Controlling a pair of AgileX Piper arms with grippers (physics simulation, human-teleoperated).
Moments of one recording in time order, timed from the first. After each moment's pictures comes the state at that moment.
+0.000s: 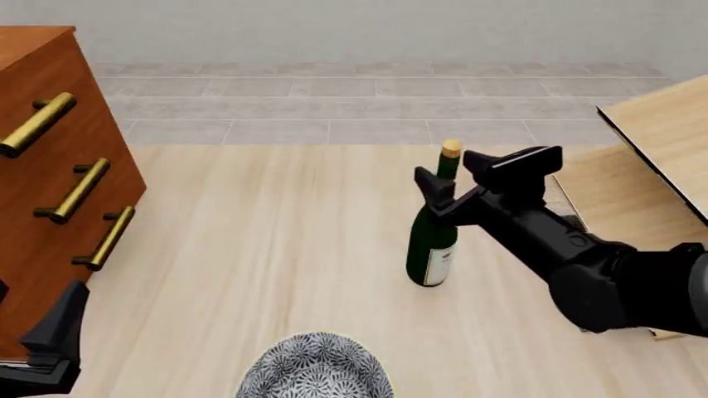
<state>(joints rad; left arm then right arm) -0.02 0.01 0.00 0.04 0.05 0.46 1.46 -0.55 -0.73 -0.01</state>
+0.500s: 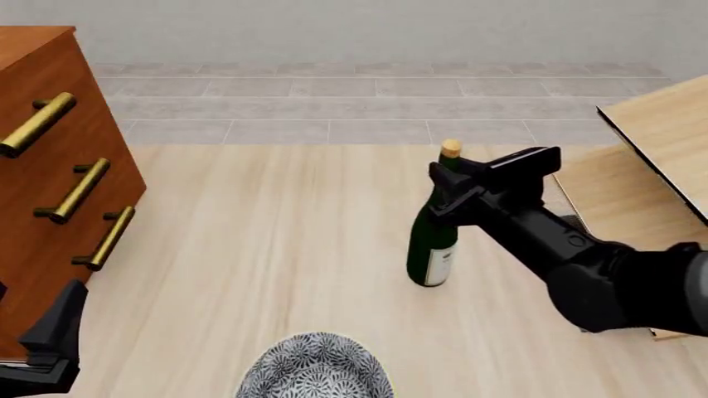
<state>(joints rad) -0.01 0.01 0.00 0.04 0.05 0.46 1.47 -0.55 -0.73 -0.01</state>
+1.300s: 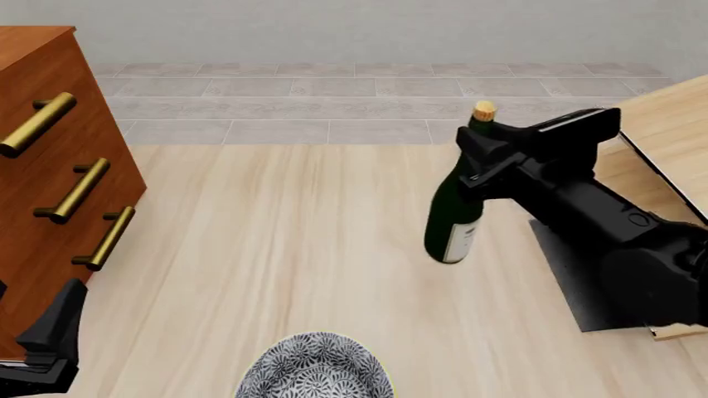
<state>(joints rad) -0.02 0.00 -0.01 0.04 0.04 0.43 1.25 -0.58 -0.55 -0.04</state>
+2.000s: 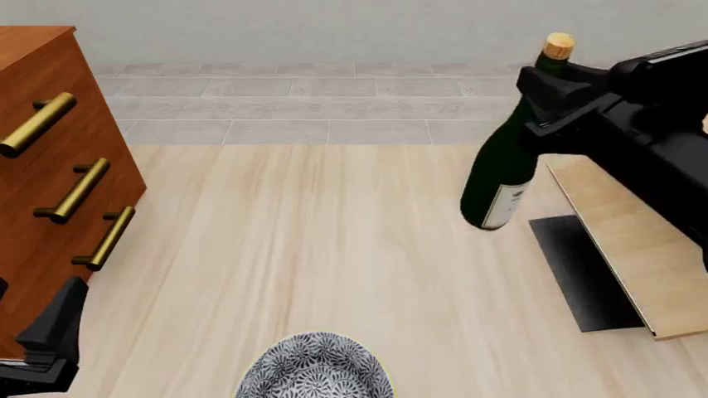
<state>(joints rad) -0.03 0.01 0.00 0.02 0.03 0.36 1.01 -0.68 -0.30 -0.07</state>
